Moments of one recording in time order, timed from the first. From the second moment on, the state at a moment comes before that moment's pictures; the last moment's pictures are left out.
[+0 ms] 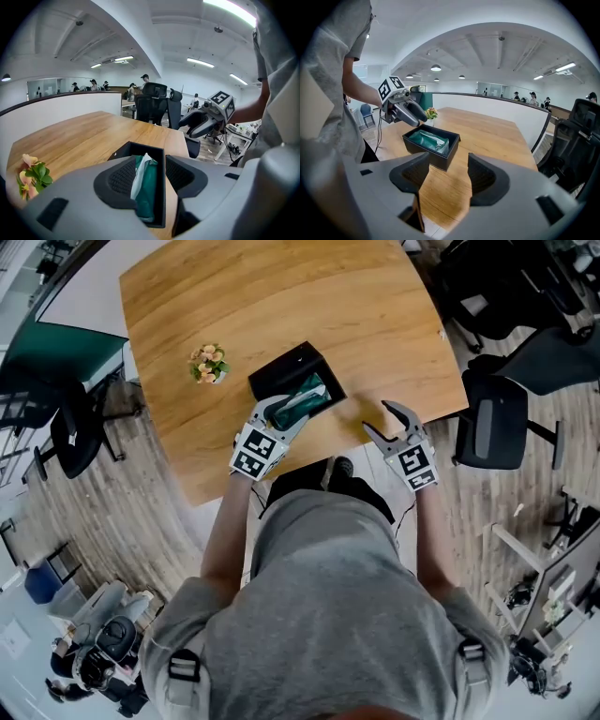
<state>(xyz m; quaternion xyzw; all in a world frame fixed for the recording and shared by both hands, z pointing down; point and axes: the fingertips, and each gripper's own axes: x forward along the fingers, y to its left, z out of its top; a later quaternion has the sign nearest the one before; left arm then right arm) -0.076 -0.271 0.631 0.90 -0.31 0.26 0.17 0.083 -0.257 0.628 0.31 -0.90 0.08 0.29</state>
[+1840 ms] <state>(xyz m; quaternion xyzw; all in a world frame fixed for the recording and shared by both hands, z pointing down) -0.073 -0.277 0.708 0.86 -0.21 0.46 0.08 0.076 -0.261 0.636 0.34 -0.88 0.09 0.31</state>
